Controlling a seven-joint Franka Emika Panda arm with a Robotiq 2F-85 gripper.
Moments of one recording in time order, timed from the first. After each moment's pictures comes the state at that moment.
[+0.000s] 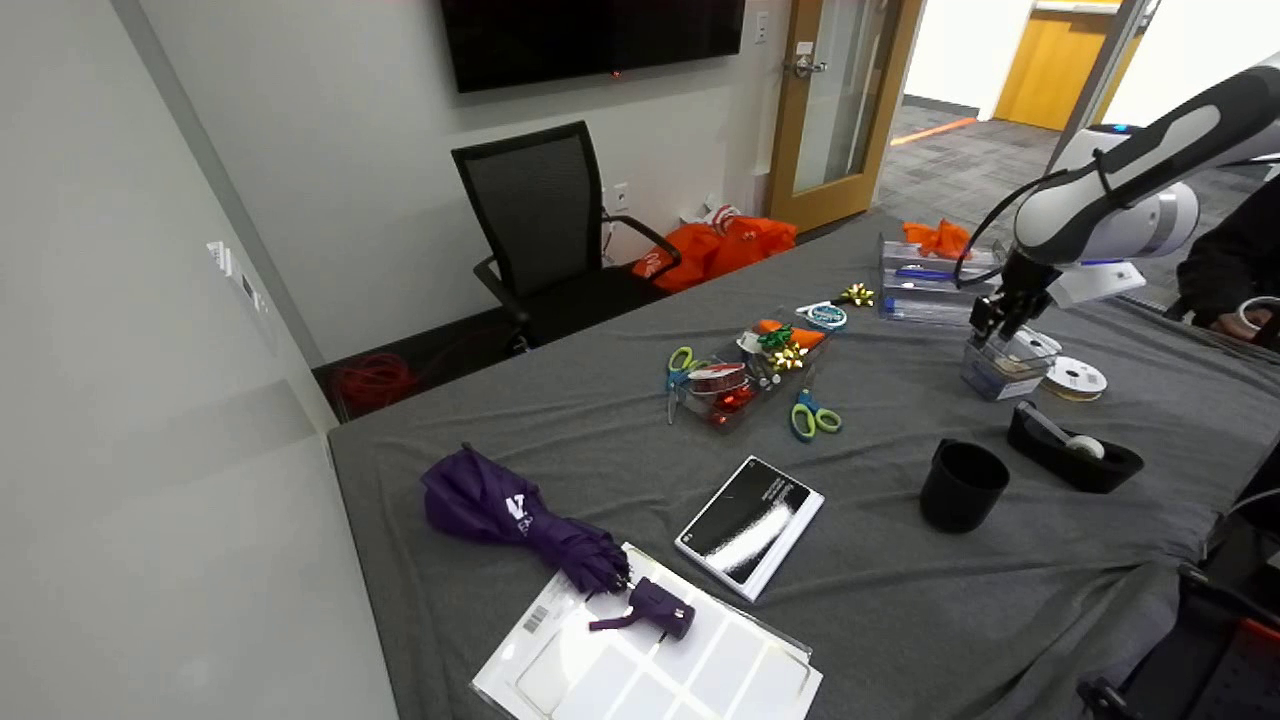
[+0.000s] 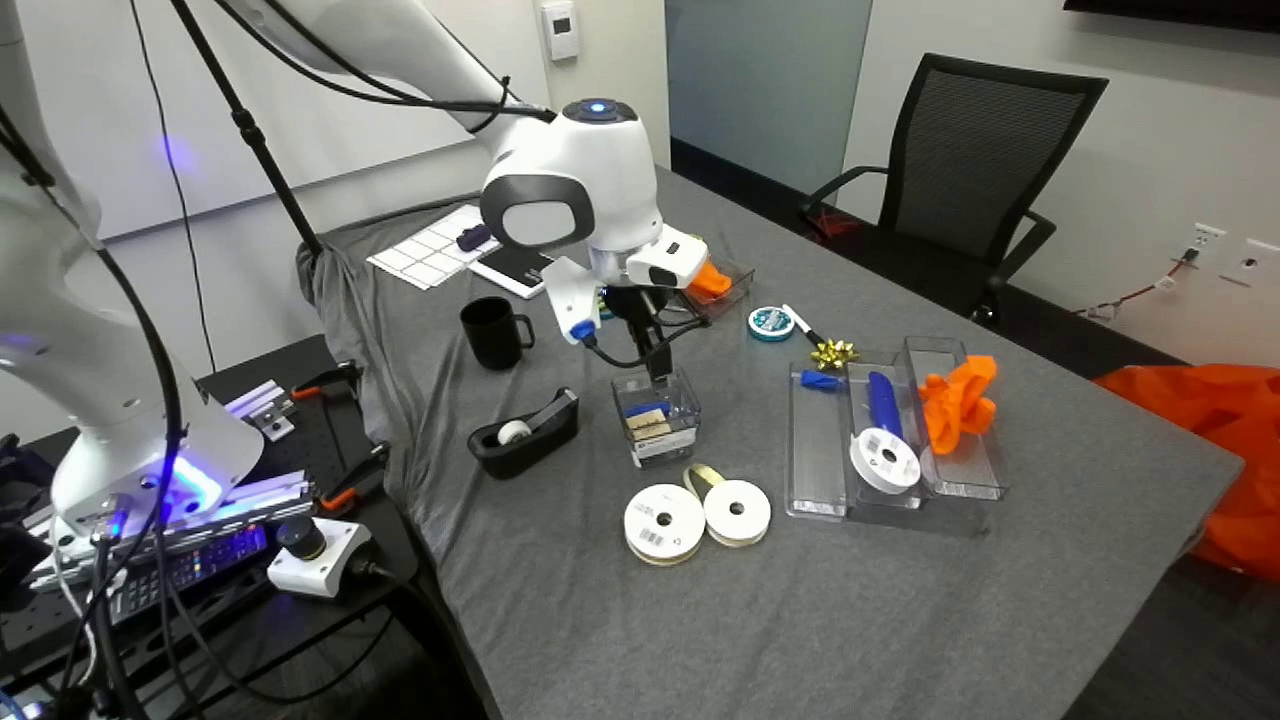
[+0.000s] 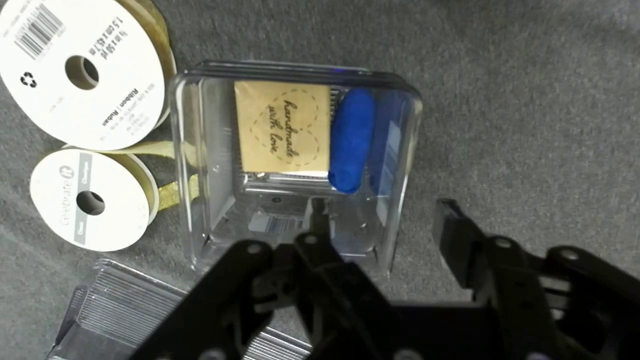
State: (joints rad) arm -0.31 0.46 -0.15 -2.08 0.12 2.65 -0.28
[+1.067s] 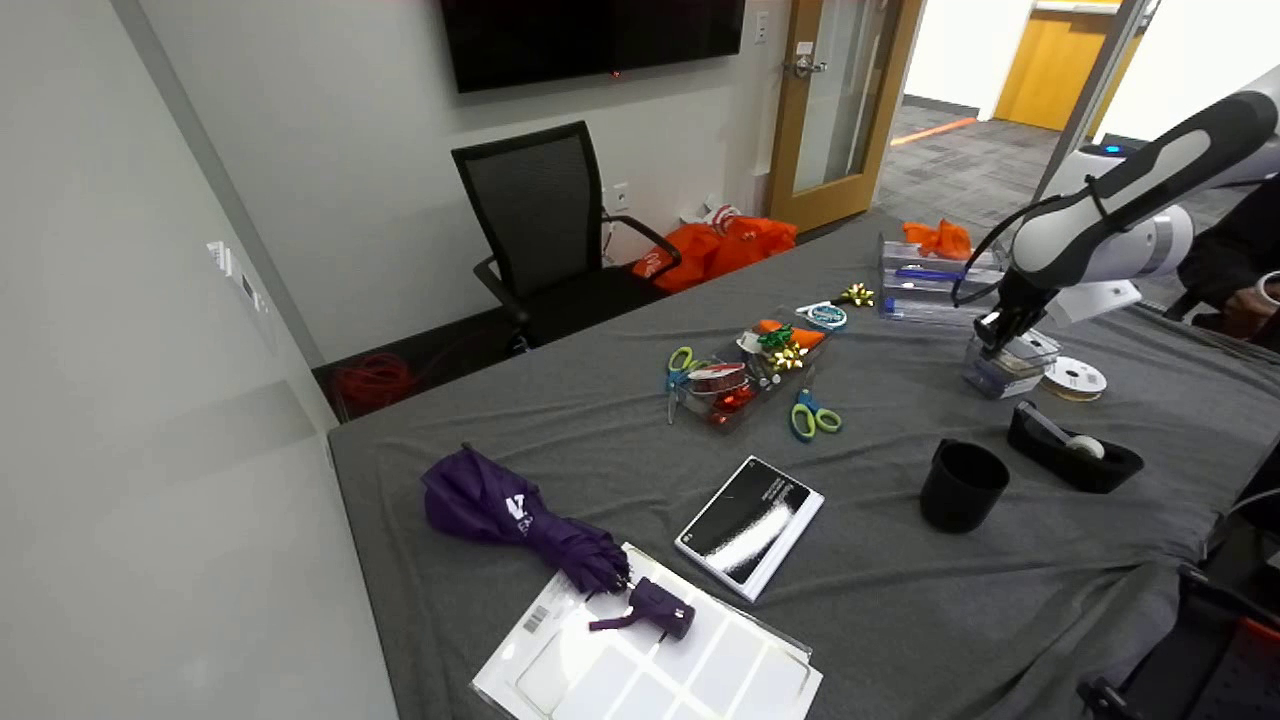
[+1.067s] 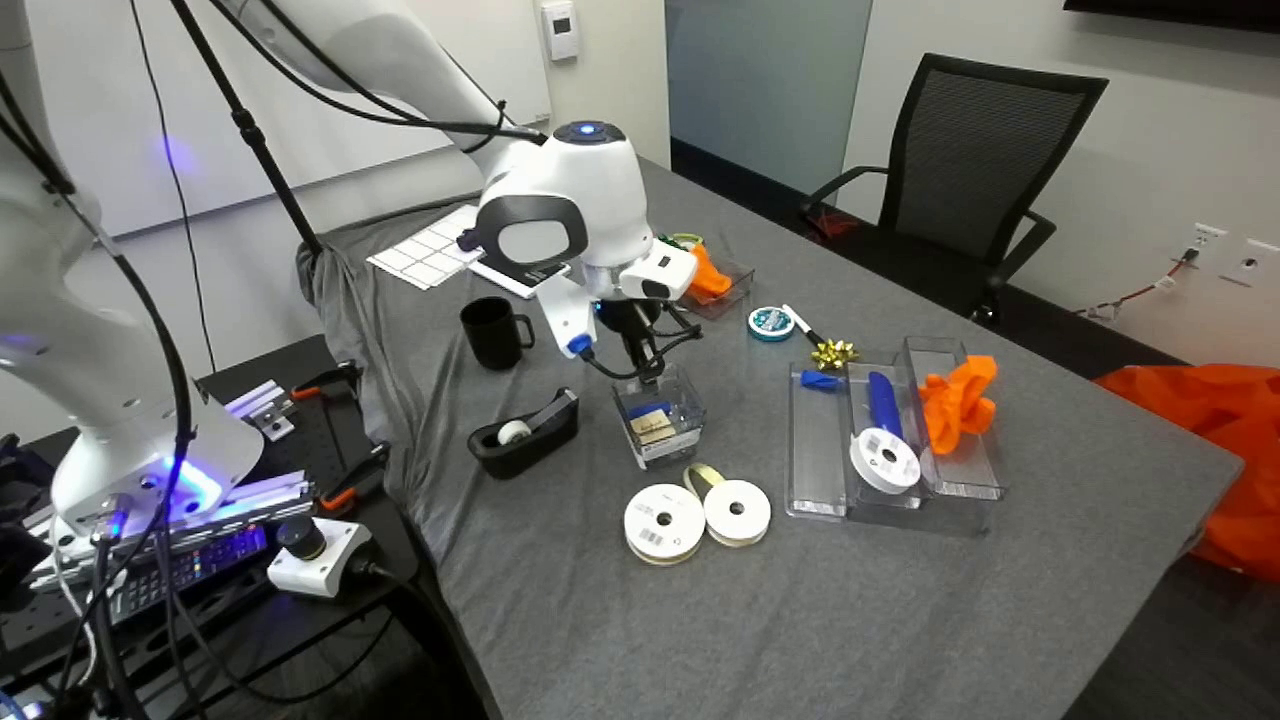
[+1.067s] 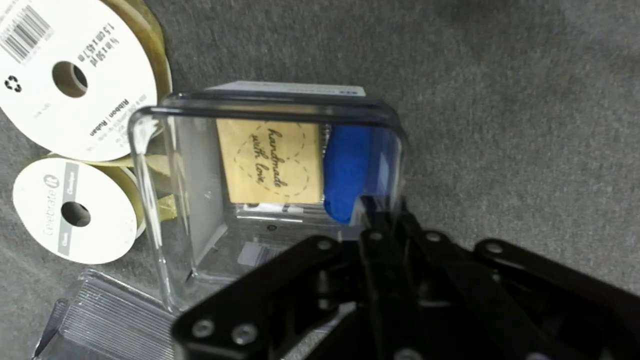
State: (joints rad) arm -0.31 0.48 -0.14 -2.11 0.08 2.72 -0.28
